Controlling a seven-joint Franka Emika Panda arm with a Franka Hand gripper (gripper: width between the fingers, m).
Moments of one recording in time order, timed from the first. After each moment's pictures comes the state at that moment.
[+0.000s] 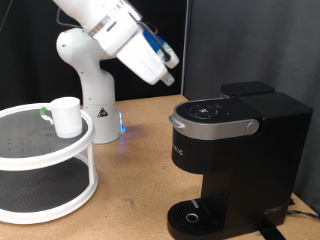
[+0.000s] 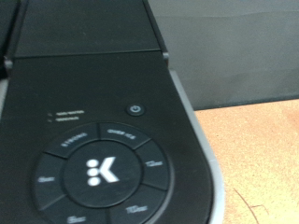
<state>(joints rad) 0.34 -0.24 -0.46 -2.28 0.78 2.07 -1.07</state>
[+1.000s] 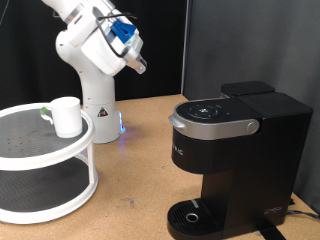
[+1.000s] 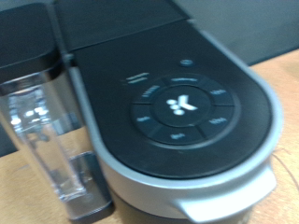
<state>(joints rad) 0.24 -0.45 -0.45 -2.45 0.67 2.08 -0.81</state>
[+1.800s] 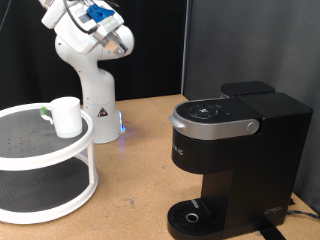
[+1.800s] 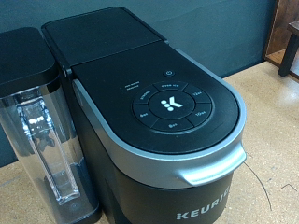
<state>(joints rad) 0.15 -0.66 -0.44 -2.58 0.64 2.13 -0.77</state>
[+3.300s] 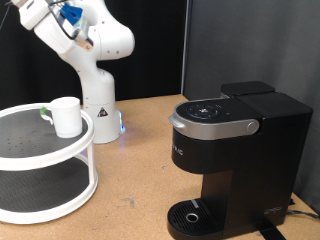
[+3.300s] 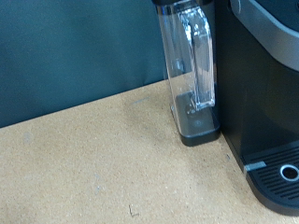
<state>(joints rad) 0.08 -0.70 -0.58 -2.50 0.35 1.65 -0.88</state>
